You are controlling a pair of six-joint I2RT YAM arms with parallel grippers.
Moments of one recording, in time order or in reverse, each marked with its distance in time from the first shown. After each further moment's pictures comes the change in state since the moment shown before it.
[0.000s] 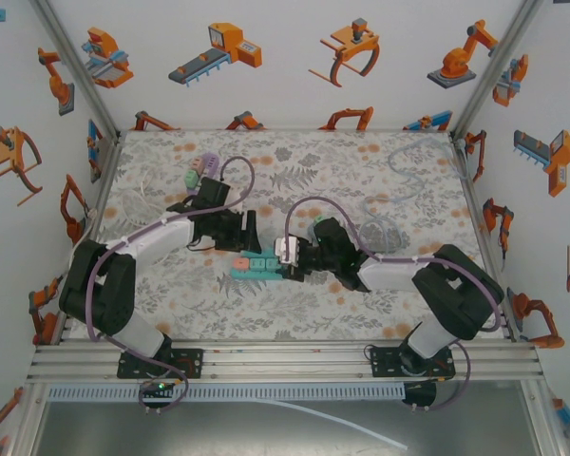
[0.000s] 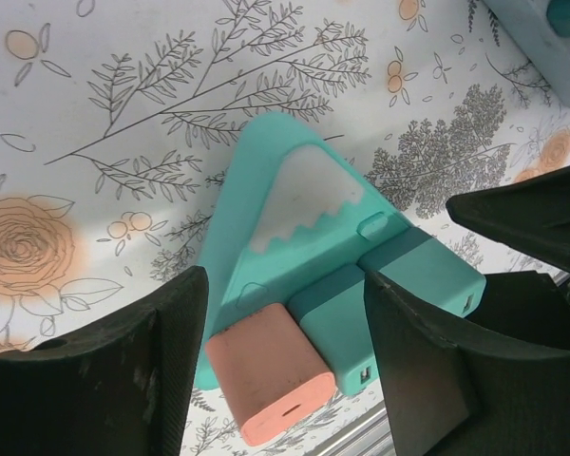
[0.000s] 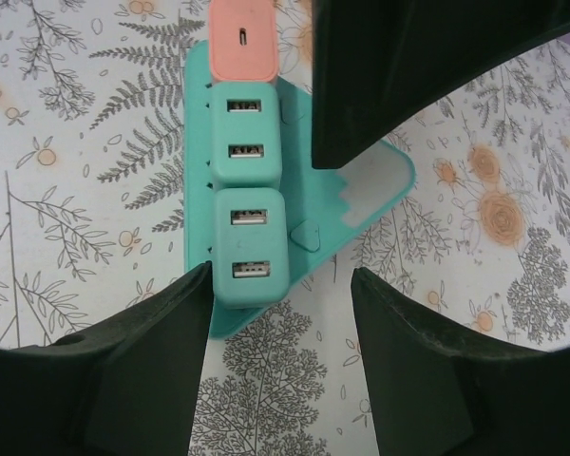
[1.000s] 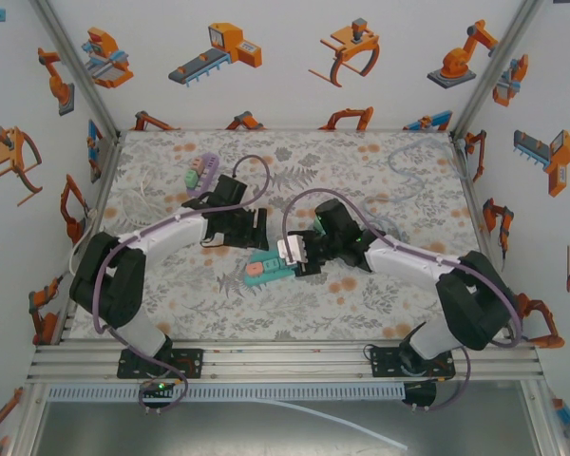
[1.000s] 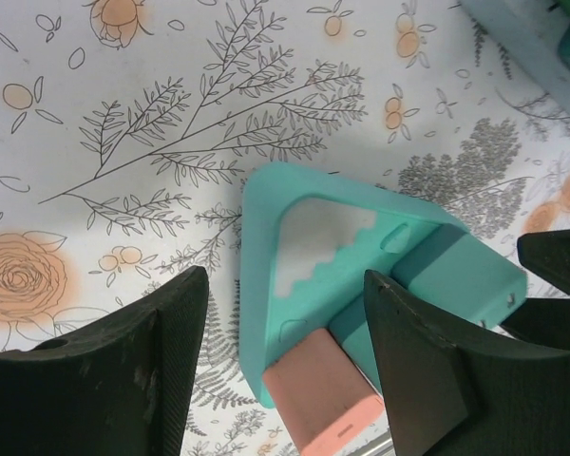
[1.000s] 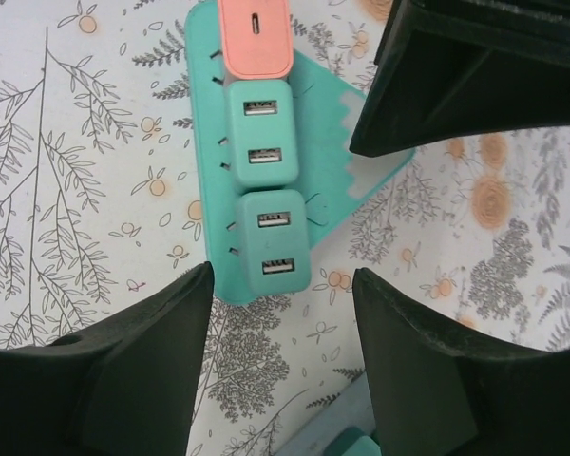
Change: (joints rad) left arm -0.076 0.076 0.084 -0.013 -0.128 -0.014; right arm -0.075 -0.072 0.224 -0.633 -0.106 -0.401
